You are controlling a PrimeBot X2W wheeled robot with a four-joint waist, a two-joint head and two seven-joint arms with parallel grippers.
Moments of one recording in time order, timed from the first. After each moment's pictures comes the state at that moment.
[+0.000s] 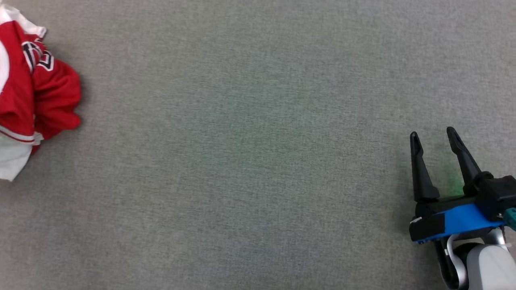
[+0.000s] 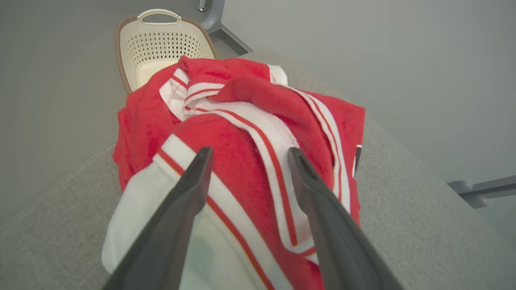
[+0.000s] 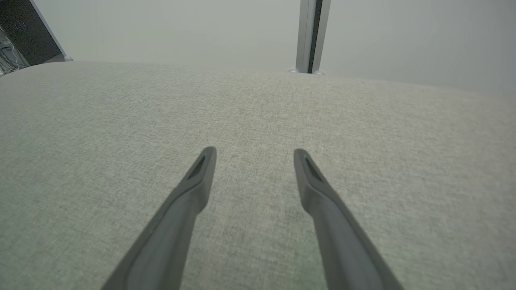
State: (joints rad) left arm -0.61 0.53 0.11 0.47 -0.93 0.07 0.41; right arm -0.16 -0.05 -0.08 -0.03 0.01 0.13 -0.08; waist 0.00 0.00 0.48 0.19
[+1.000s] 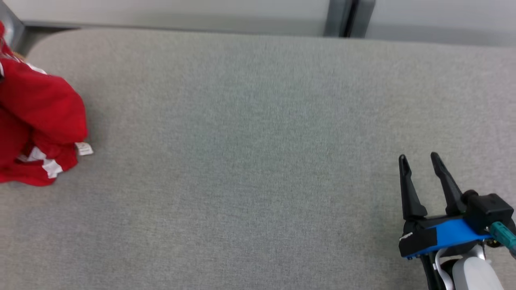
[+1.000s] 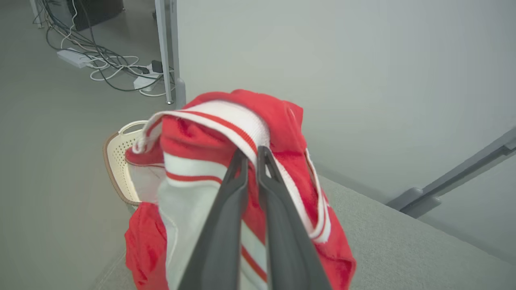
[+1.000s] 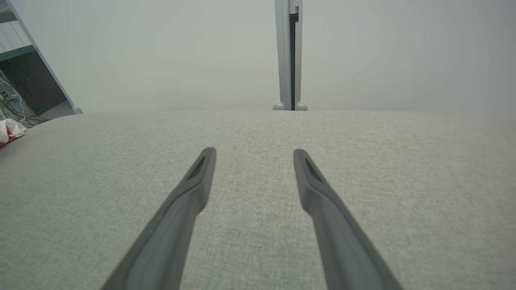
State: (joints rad) left arm -0.73 0.68 0.01 0.41 -0.84 0.04 0.51; right arm -0.15 -0.05 -0.05 0.13 0.12 0.13 -0.17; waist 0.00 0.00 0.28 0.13
